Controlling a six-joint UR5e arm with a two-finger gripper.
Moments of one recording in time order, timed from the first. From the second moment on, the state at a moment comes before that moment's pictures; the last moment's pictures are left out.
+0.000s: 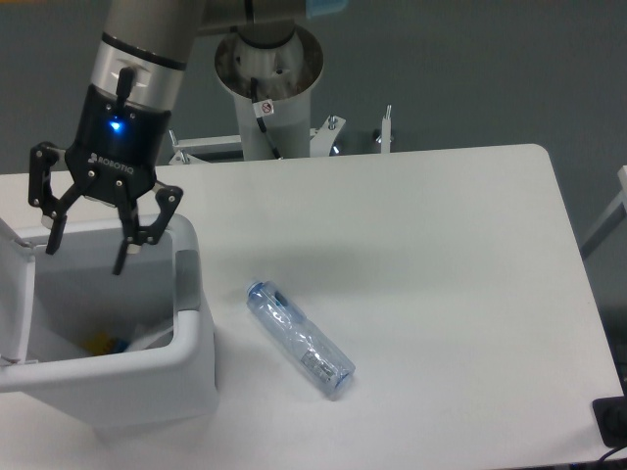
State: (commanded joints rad) arm 2.29 -1.67 -1.56 -0.77 1.08 0.01
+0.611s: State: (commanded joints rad) arm 2.47 -1.89 -1.59 -0.79 1.27 -0.02
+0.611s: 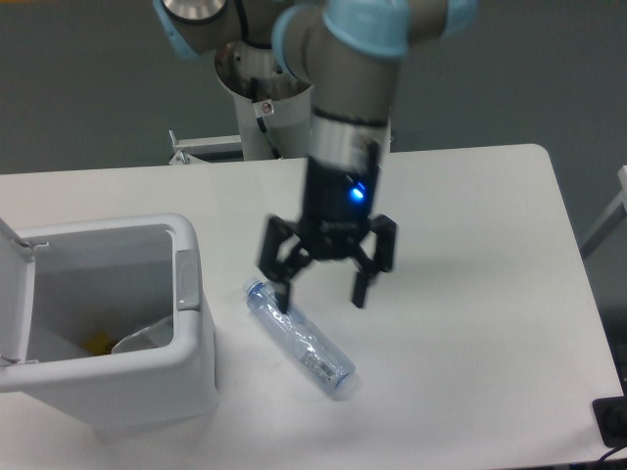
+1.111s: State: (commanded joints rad) arm 2.43 -2.08 -1.63 -0.77 1.36 -0.02
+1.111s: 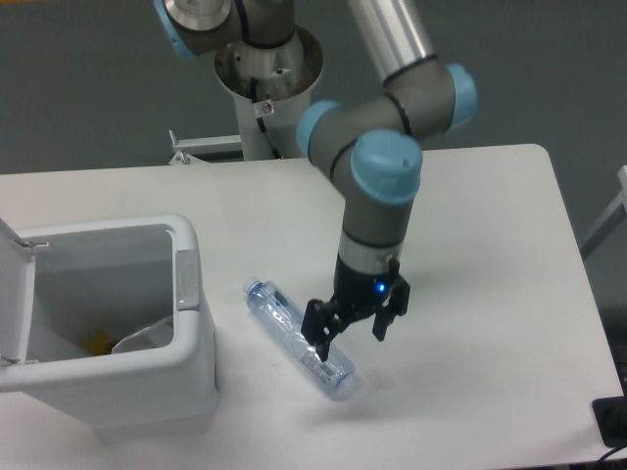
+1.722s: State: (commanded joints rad) arm 2.40 -2.16 -1.63 -0.76 1.39 -0.03
